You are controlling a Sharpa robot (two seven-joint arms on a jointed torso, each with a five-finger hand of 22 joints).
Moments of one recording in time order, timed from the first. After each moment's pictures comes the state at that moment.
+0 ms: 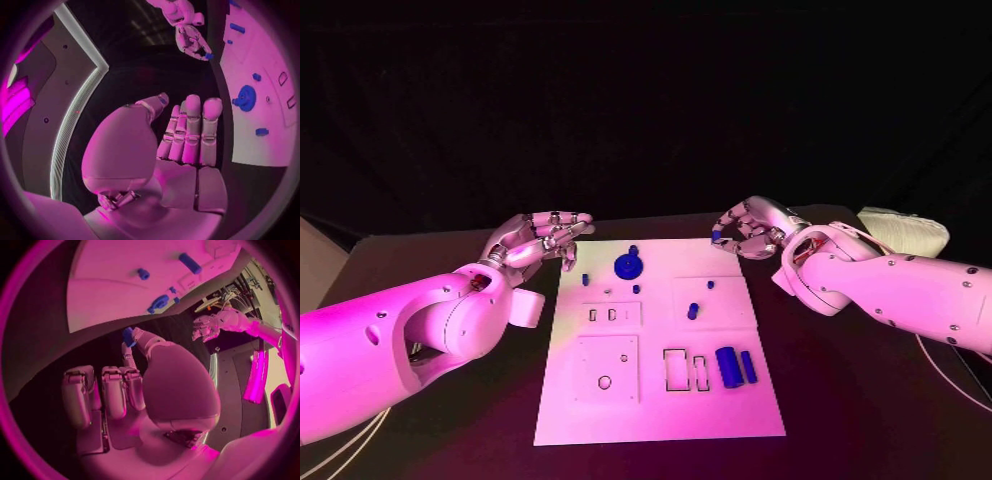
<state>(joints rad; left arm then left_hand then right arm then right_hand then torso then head) 1.18 -0.89 -0.02 1.58 -0.07 -0.28 0.41 1.38 -0.19 0.52 0.13 0.05 0.89 0.19 0.21 0.23 1.09 0.13 0.09 0.09 1.09 0.05 0.94 0.68 0.17 1.07 0.15 1.16 0.81 1.30 -0.87 -0.14 1.44 -1.16 -0.55 -0.04 1.37 -0.16 0.43 0.14 0.16 1.06 0.12 0.15 0.36 1.47 0.05 1.57 1.31 1.47 -0.01 1.56 1.31 0.01 1.47 0.10 1.57 1.31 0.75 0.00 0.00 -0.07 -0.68</state>
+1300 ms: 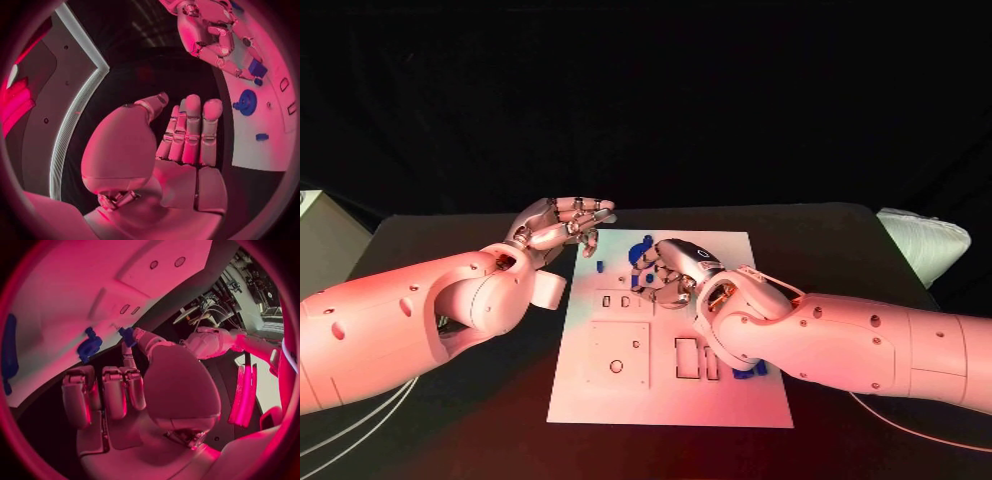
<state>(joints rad) 1.18 -0.88 -0.02 1.57 -0.08 -0.28 0.39 1.37 -0.20 0.53 0.12 0.05 0.88 0.19 0.21 0.23 1.12 0.12 0.14 0.11 1.10 0.05 0.95 0.67 0.17 1.07 0.15 1.18 0.82 1.19 -0.59 -0.17 1.55 -1.36 -0.61 -0.28 1.36 -0.16 0.44 0.14 0.16 1.07 0.12 0.15 0.36 1.47 0.05 1.57 1.31 1.47 -0.02 1.56 1.31 0.01 1.47 0.09 1.57 1.31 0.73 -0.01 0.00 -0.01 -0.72</state>
